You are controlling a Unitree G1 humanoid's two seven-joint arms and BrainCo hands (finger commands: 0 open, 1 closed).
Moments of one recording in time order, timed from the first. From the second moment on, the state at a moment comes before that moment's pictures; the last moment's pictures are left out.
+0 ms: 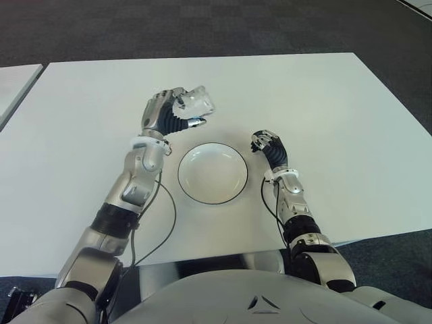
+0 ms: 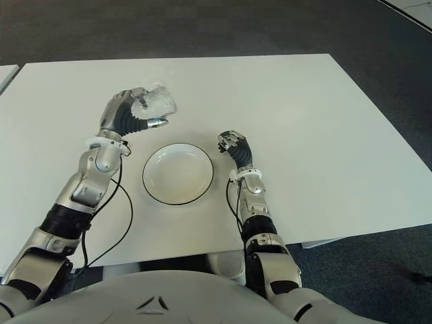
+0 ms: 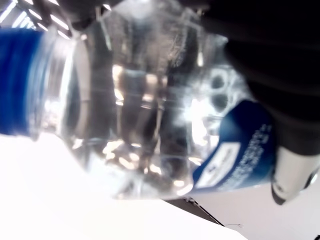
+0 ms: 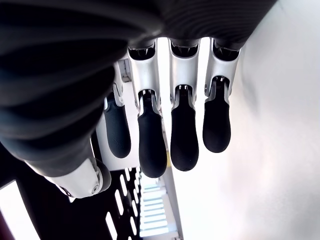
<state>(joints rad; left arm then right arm) -0.25 0.35 -0.27 0.02 0.57 0.06 0.18 -0.30 0.02 -0.11 0.75 0.10 -0.31 0.14</state>
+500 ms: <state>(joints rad) -0.19 0.34 -0.38 -0.01 0.61 -0.02 0.06 -0.30 0.00 -0.09 0.75 0.08 -0.31 0.12</state>
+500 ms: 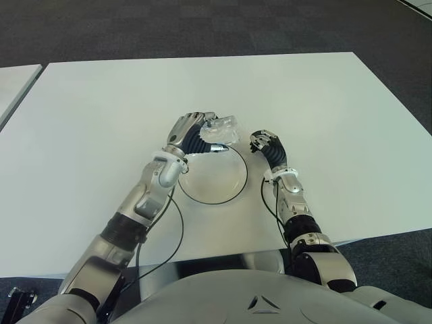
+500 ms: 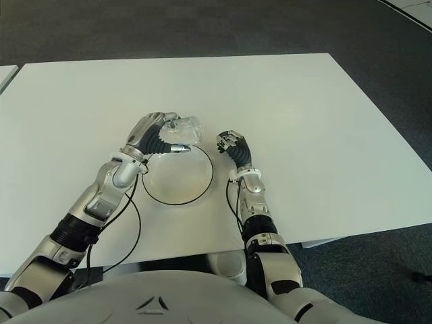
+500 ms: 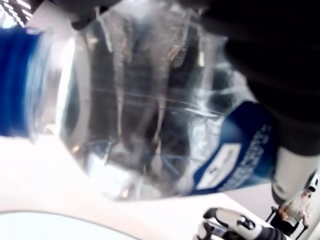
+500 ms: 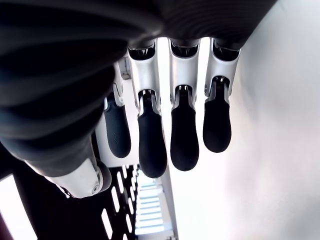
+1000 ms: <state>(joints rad) -0.13 0.30 -0.51 0.19 0.64 -0.13 0.01 -0.29 0.01 -0.09 0.75 0.08 -0.31 0.13</state>
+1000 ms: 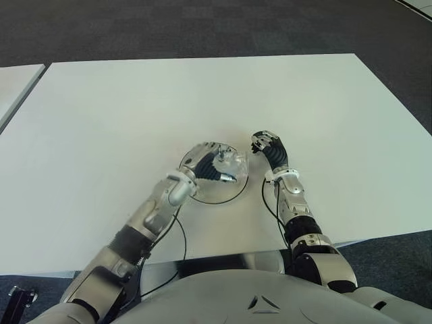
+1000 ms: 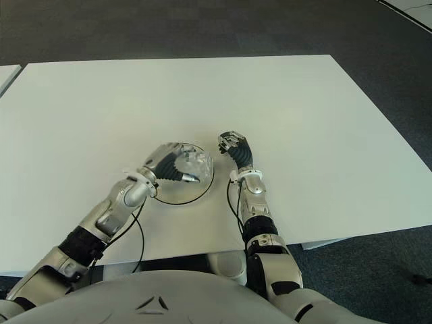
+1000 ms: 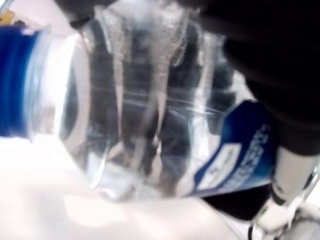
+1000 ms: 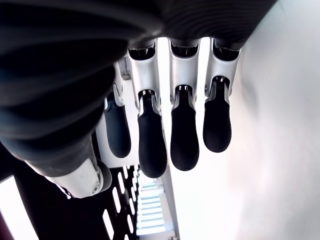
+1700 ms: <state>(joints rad) -0.19 0.26 -0.54 0.41 0.66 -0.28 0.14 -0.28 0.00 -0.07 0.73 0.07 -0.29 0.10</state>
